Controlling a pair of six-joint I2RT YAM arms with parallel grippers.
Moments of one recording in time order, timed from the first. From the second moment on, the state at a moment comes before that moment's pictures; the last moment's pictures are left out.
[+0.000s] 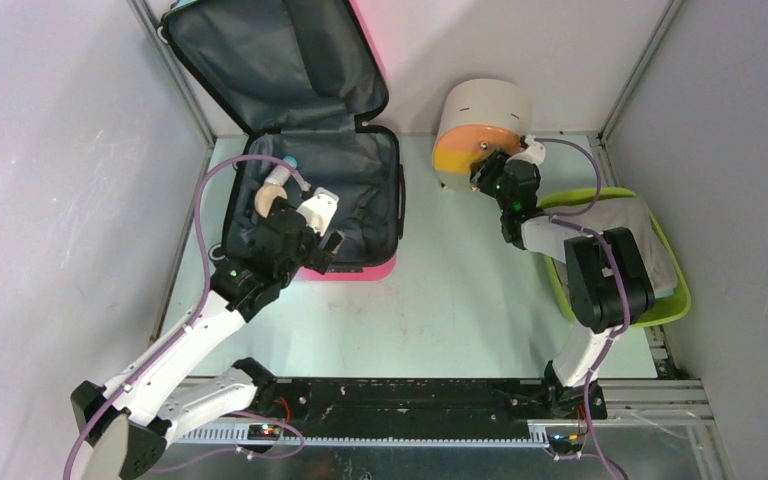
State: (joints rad) left arm -0.61 0.93 0.89 -0.49 -0.38 0.18; right arm 0.24 1.77 0.96 0.59 0.13 0.63
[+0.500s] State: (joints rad) left arm -0.61 0.94 0.89 -0.50 -0.38 0.18; right arm 0.24 1.77 0.99 0.57 0.13 0.63
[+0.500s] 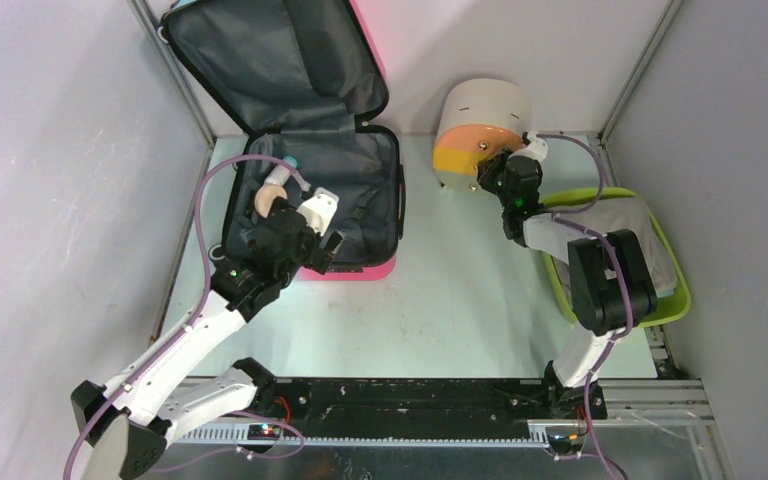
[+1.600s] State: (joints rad) left arm -0.61 0.93 0.89 -0.50 -0.39 0.18; right arm 0.25 1.80 0.98 0.54 0.14 0.65
